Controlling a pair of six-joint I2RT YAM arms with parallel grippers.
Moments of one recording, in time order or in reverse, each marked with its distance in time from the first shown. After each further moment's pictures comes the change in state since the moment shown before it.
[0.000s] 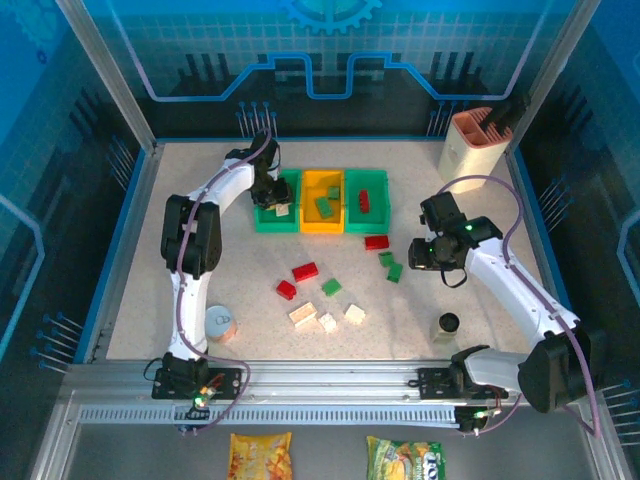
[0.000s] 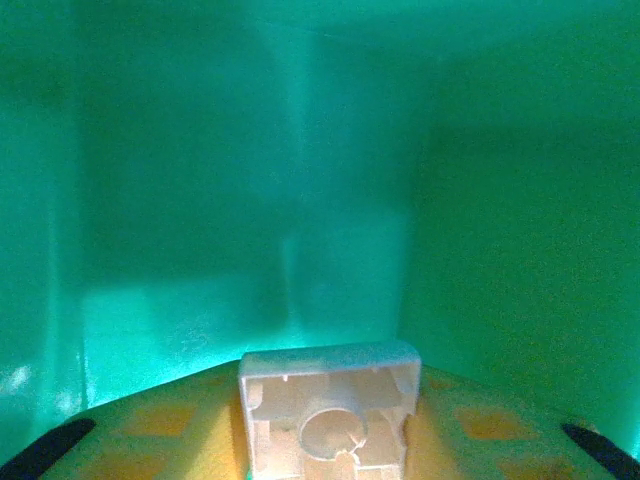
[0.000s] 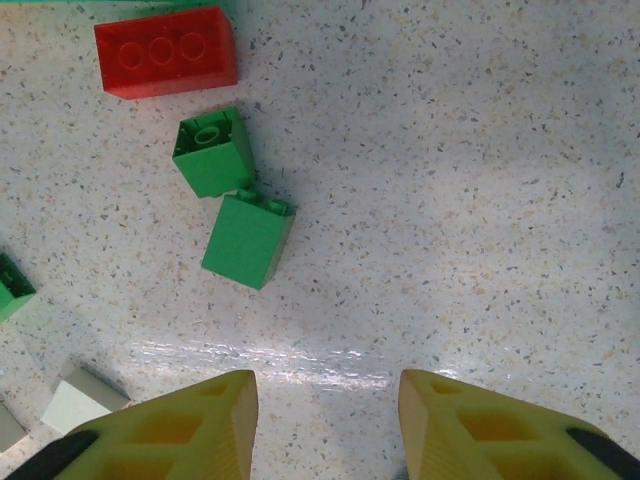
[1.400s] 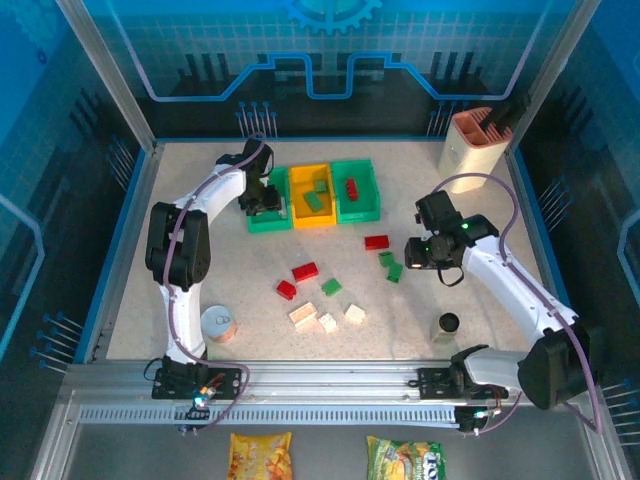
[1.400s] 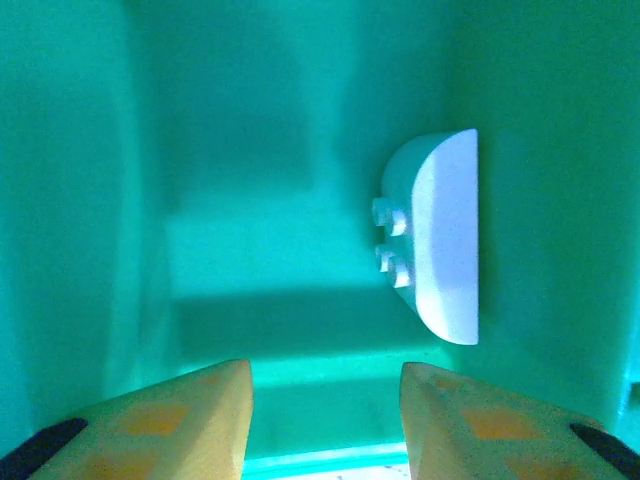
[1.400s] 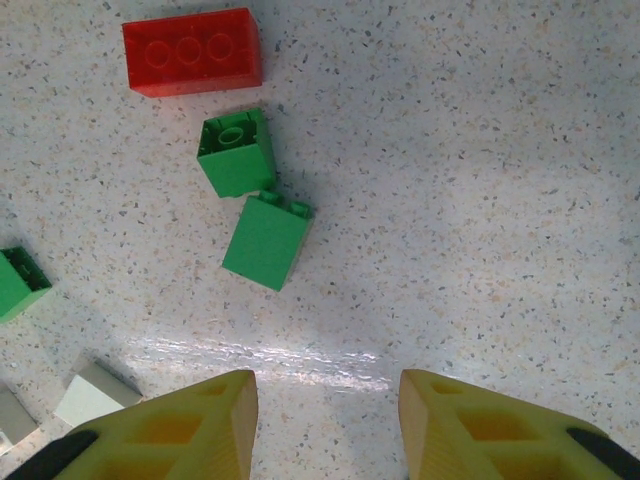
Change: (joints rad) left arm -0.002 -0.170 -0.180 -0.018 -0.185 0.042; right arm 0.034 0.018 0.021 0.000 0.000 0.000
